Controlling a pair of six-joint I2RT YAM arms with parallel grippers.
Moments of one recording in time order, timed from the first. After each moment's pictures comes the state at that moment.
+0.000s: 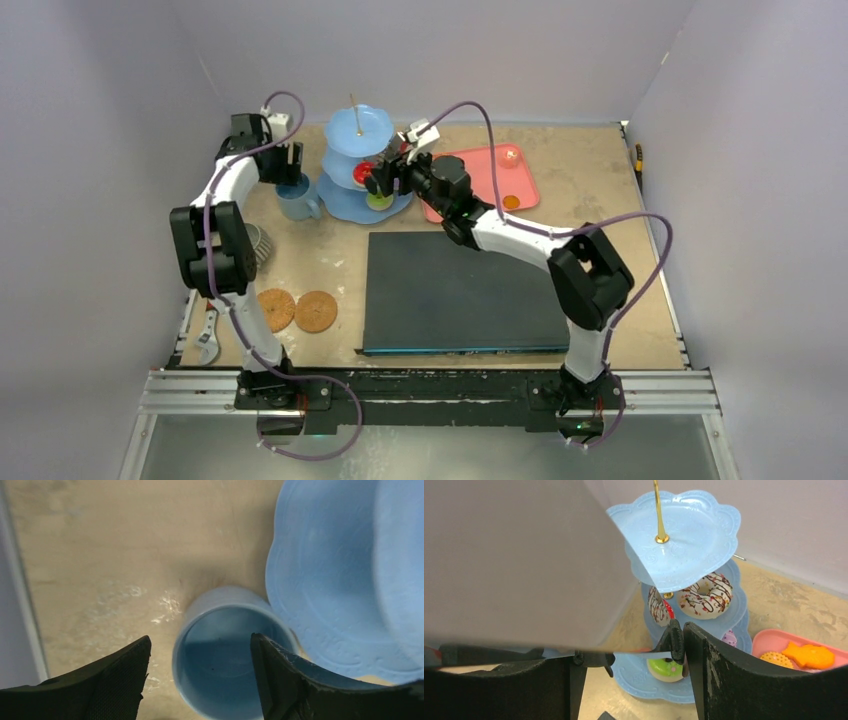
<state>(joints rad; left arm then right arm) 0.15 1.92 1.55 -0.42 0.16 0.19 0.74 1.89 1.32 0.49 0.00 0.17</state>
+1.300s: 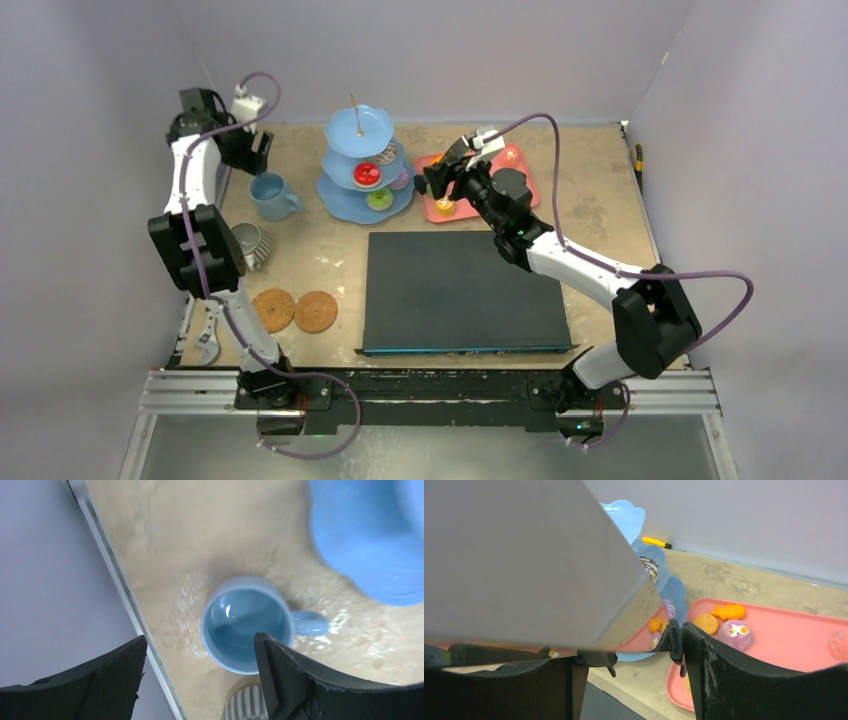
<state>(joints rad) 0.29 1.99 1.77 -0.71 0.23 0.58 0.63 1.49 0.97 0.48 0.03 0.21</state>
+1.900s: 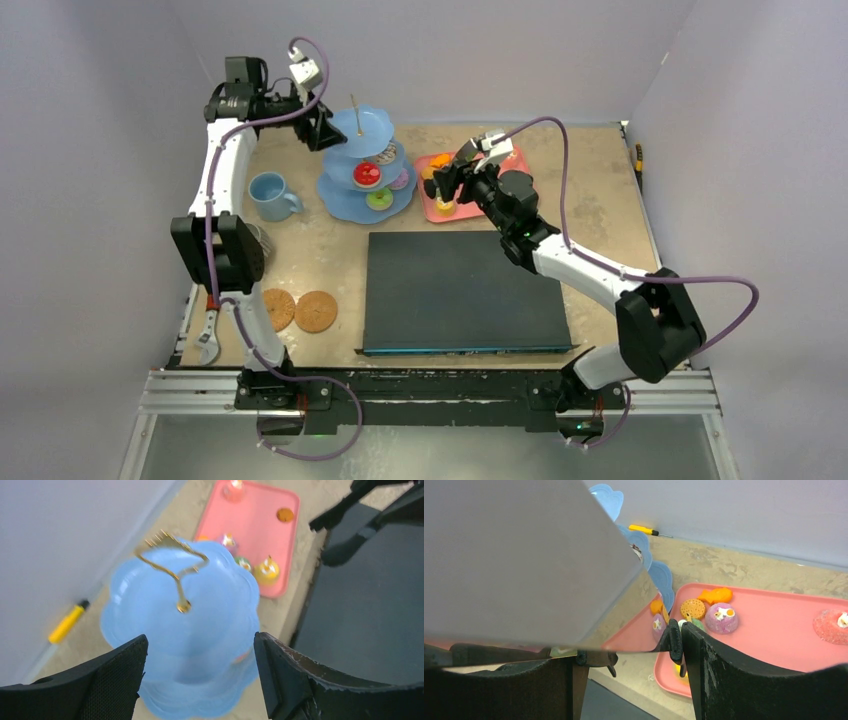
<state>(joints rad) 0.07 1.95 2.02 -0.83 1.00 0.66 0.58 1.46 0.92 0.46 0.03 0.23</state>
